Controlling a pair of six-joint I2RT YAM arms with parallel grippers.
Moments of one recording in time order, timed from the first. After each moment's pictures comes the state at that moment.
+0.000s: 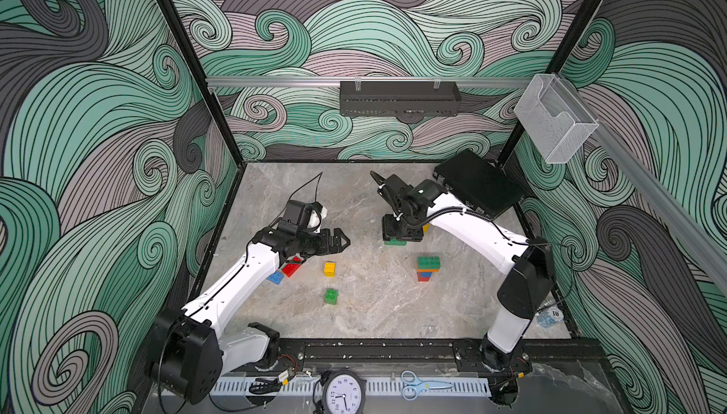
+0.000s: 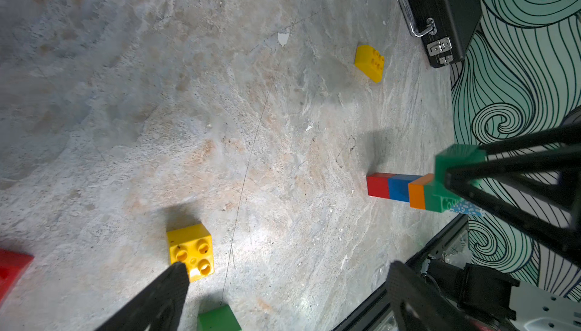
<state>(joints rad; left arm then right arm) -0.36 1.20 0.87 -0.60 0.41 -0.46 0.74 1.76 1.66 -1.26 0.01 0.65</state>
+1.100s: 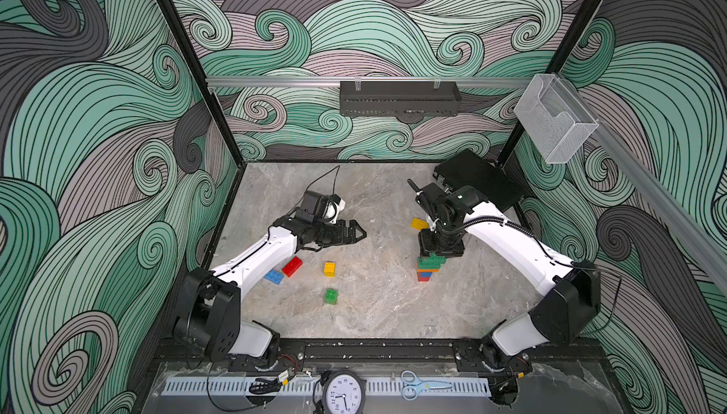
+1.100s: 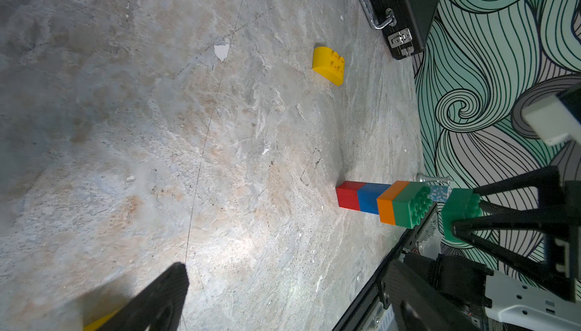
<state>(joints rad) -0.42 1.41 0.95 -0.43 0.52 -0.47 0.58 1.54 1.41 -1.41 -0.03 0.50</state>
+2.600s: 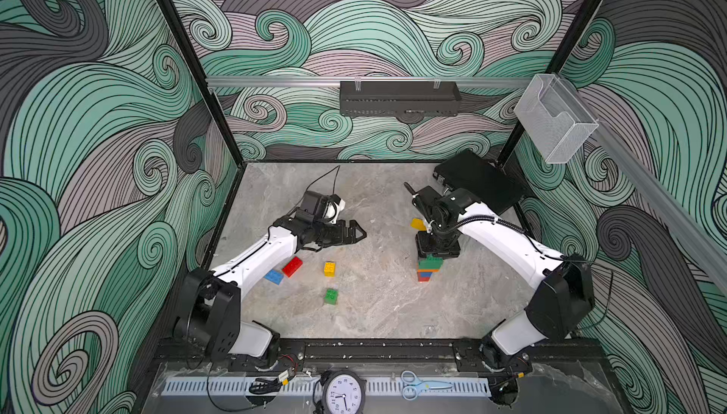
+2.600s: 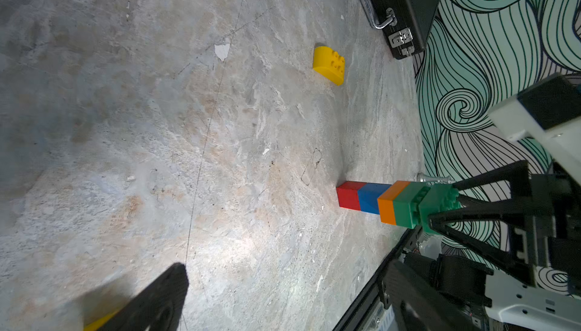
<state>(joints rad) -0.42 1.41 0.95 -0.43 0.52 -0.46 0.58 1.58 1.38 -1.36 -0.03 0.49</state>
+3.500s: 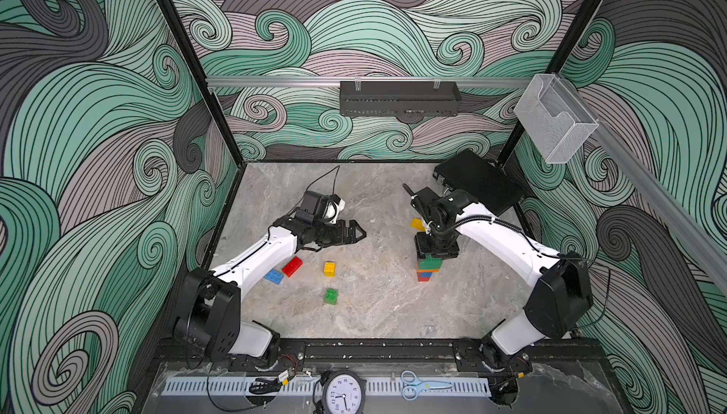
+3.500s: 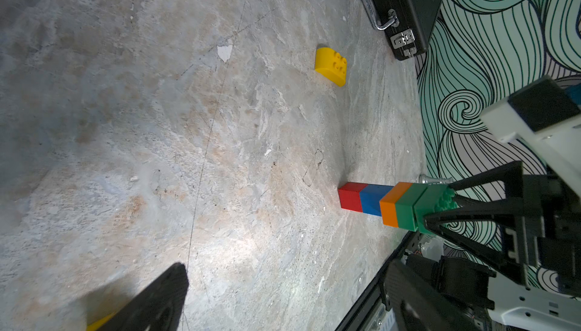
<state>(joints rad) -0.42 1.41 0.95 -0.44 0.51 -0.46 0.59 1.59 1.36 -1.34 -0.02 0.47</state>
